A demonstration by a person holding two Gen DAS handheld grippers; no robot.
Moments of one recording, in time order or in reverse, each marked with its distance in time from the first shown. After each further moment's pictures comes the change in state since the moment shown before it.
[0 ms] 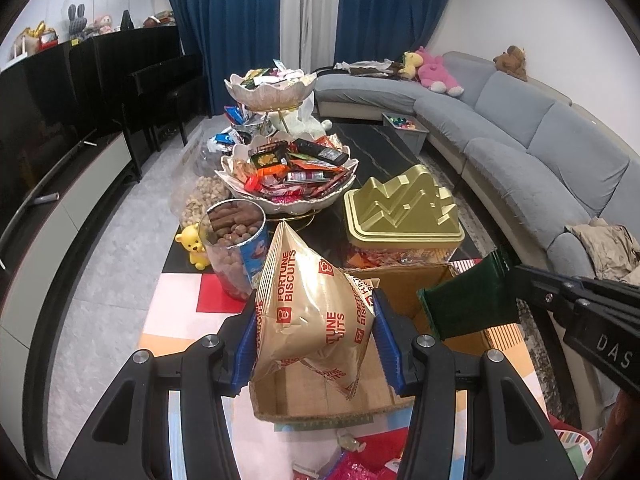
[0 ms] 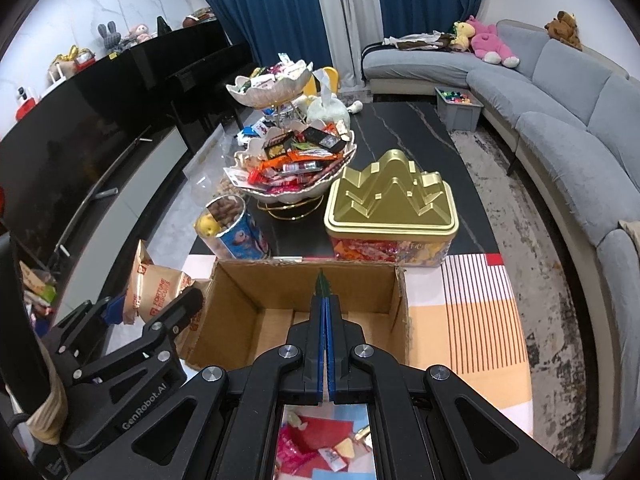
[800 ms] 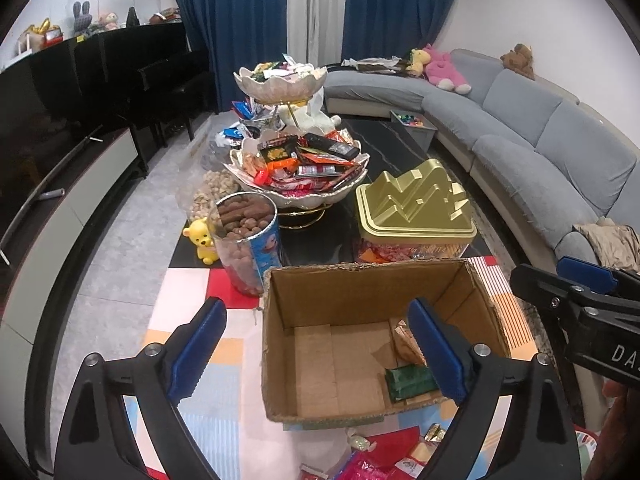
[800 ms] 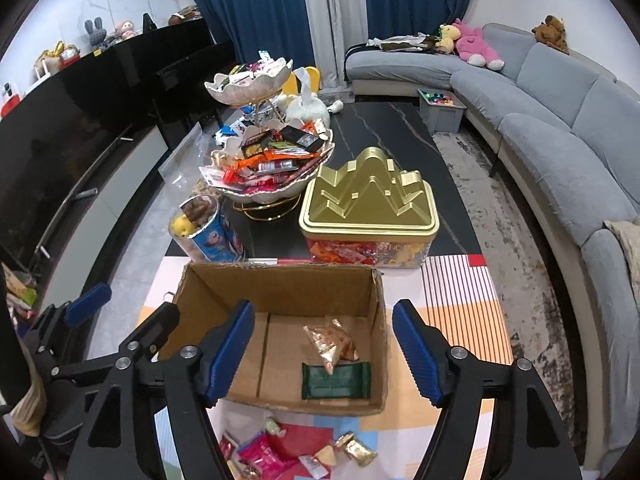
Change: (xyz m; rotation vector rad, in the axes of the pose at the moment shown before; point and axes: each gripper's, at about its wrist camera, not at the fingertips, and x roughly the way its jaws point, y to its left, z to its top) left arm 0.001 0.007 -0.006 -0.004 0.004 0.029; right arm 0.000 -0.006 -0.001 0.002 -0.018 -0.078
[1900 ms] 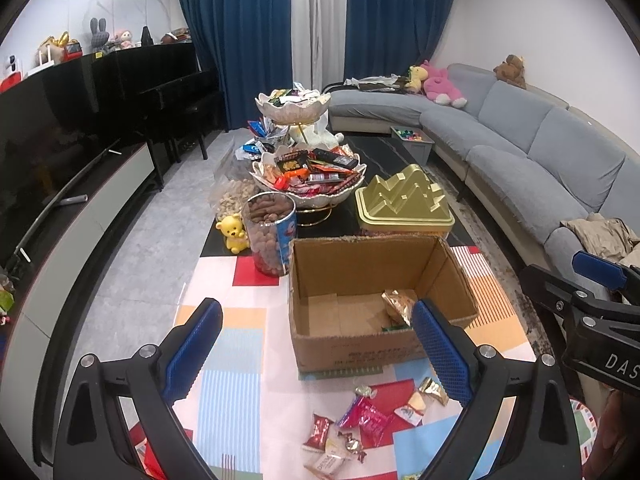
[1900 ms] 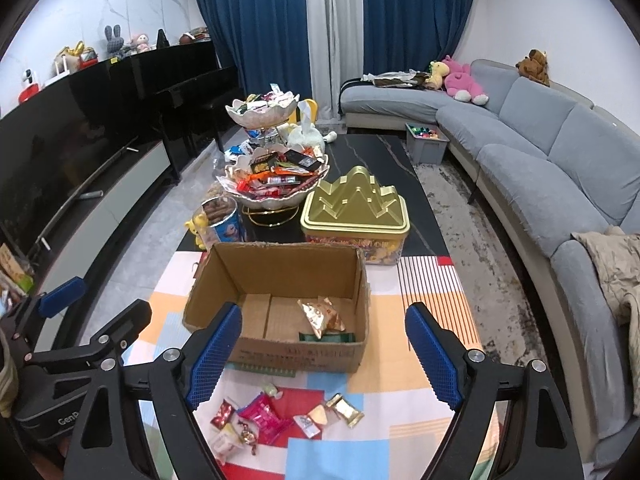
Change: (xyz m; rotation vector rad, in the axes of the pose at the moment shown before) left arm -0.101 0.006 -0.048 0.009 -0.062 0.024; right arm -0.094 0.015 -0.067 -0.047 -0.127 -0.056
